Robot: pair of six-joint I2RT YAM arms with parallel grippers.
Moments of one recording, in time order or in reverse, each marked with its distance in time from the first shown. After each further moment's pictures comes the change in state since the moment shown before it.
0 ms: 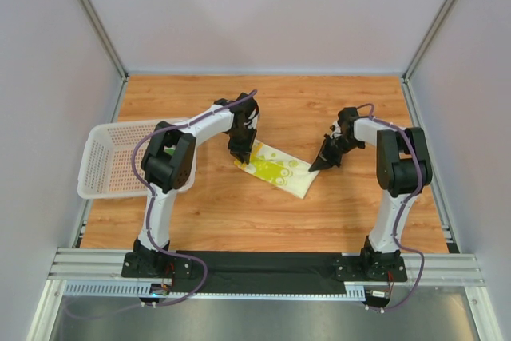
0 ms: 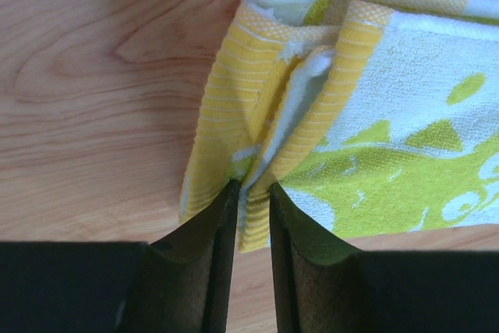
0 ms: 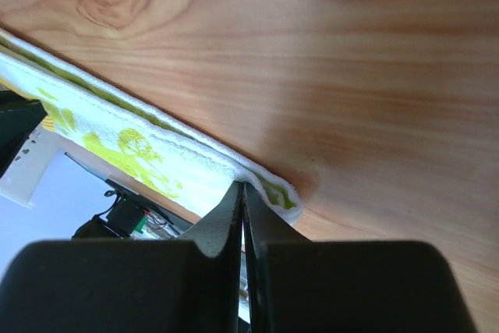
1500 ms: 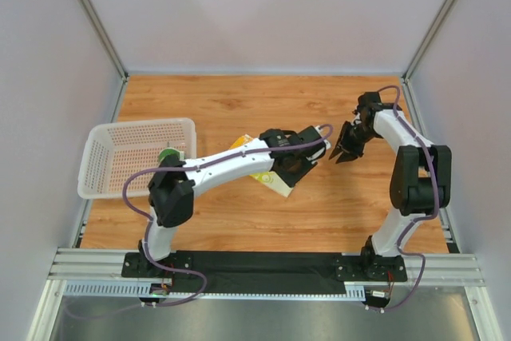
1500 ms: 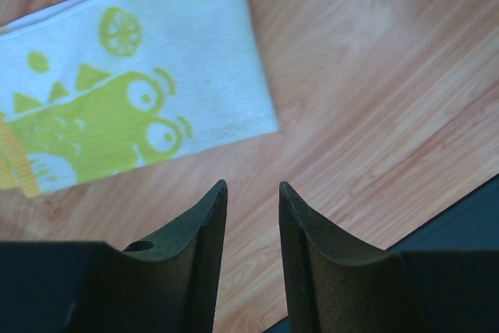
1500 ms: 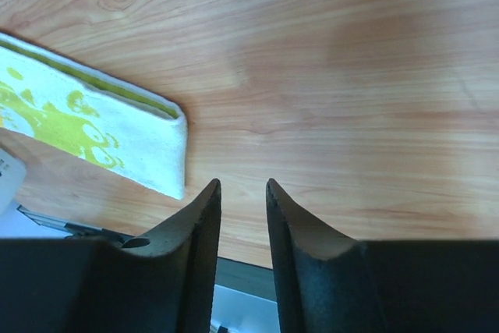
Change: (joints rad) left arm -0.523 -0.230 0.083 -0.076 -0.301 0.112; right arm -0.057 -0.200 0.093 -0.222 0.235 -0.083
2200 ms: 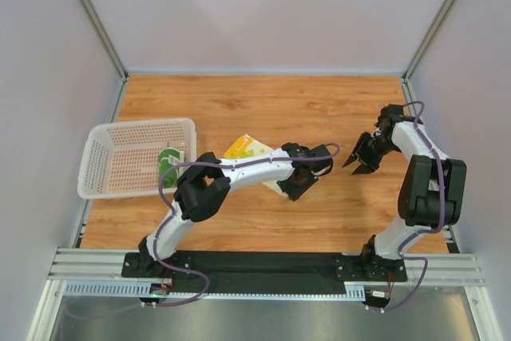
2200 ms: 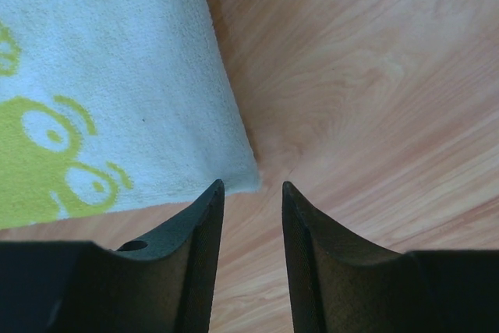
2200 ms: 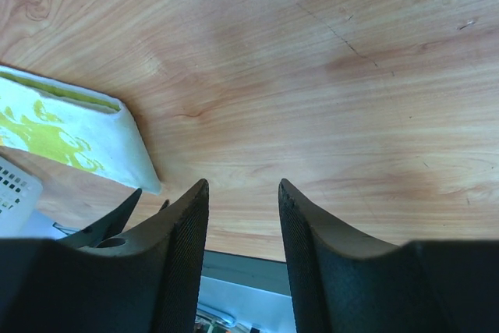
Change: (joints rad) left arm -0.043 0.266 0.057 0.009 0.007 -0.068; right arm -0.182 -0.126 -0.169 0.009 -0.011 -0.003
